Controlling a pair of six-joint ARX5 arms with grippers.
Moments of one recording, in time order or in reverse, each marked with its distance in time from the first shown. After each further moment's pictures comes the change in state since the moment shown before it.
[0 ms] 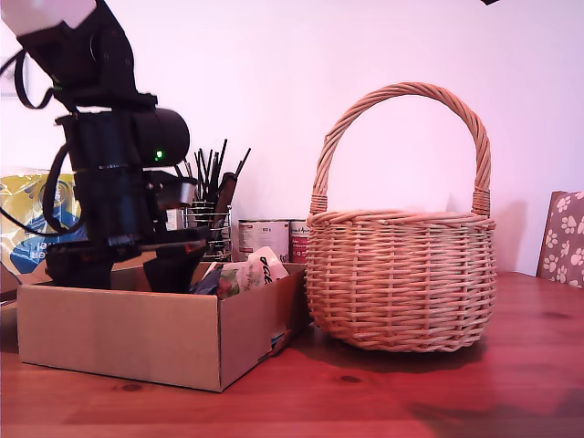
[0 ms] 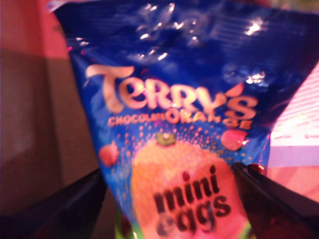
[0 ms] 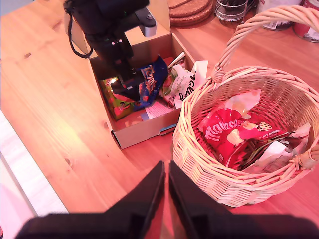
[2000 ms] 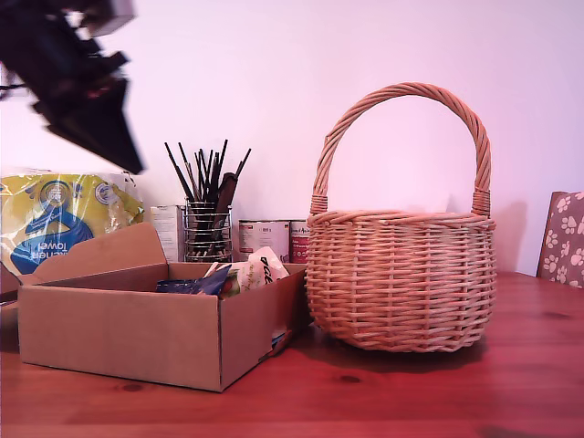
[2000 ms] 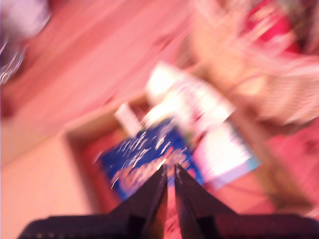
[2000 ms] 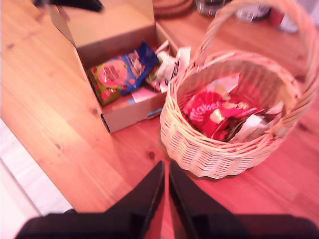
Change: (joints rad) left arm 0.137 -0.544 -0.225 0.195 0.222 0.404; right arm 0.000 -0.090 0.000 -0.115 0.062 0.001
